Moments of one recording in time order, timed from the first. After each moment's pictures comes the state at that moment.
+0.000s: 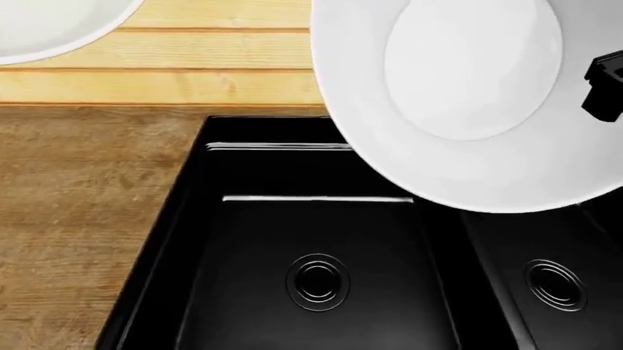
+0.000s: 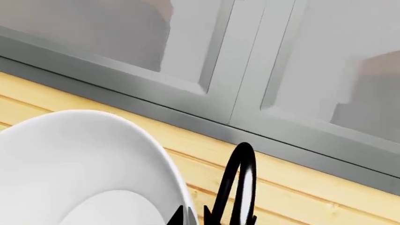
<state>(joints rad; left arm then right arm) -2.17 -1.08 0.73 0.18 -2.32 -1.06 -1.41 1.99 1.09 -0.64 -0.58 2.32 1.00 1.22</state>
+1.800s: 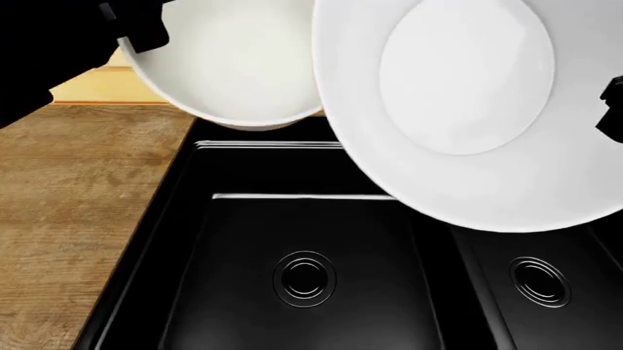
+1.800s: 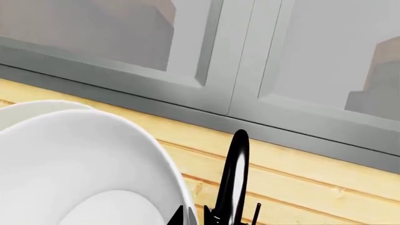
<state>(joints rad) -1.62 -0.79 0.75 0.21 -2.10 -0.61 -1.15 1.88 1.16 -0.57 -0.64 2.32 0.92 1.16</state>
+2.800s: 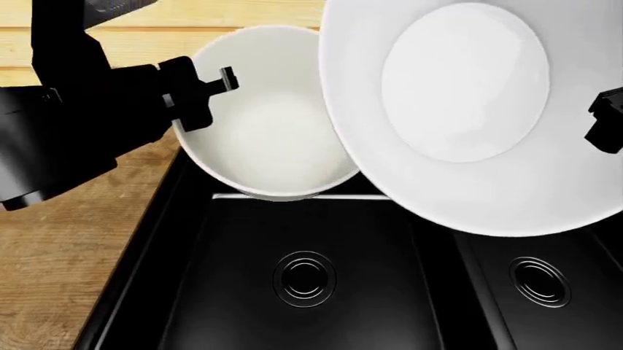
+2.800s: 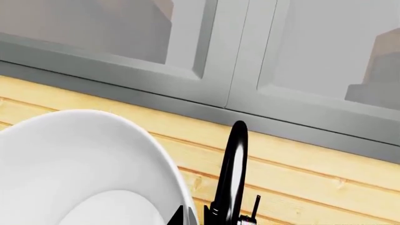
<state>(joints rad) -1.45 -0.78 0.80 0.22 -2.16 -0.59 -1.12 1.82 1.19 -0.56 -0.66 2.29 0.89 1.14</state>
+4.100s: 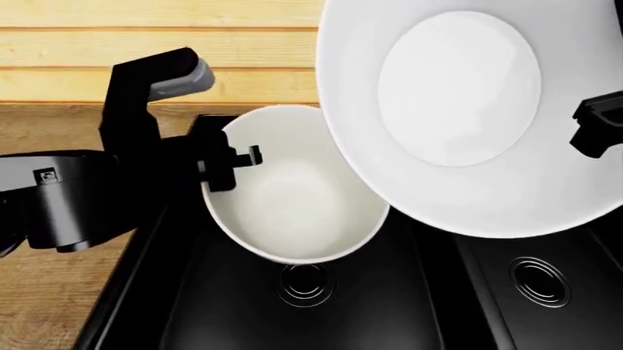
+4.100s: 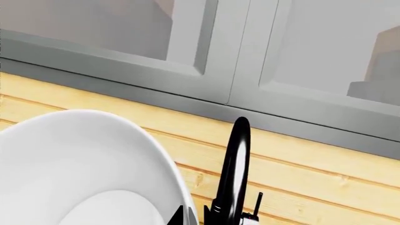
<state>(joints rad) -1.31 -0.79 0.88 0.21 -2.12 -0.64 -1.00 1.78 1.19 -0.55 -0.67 2.27 0.88 1.13</state>
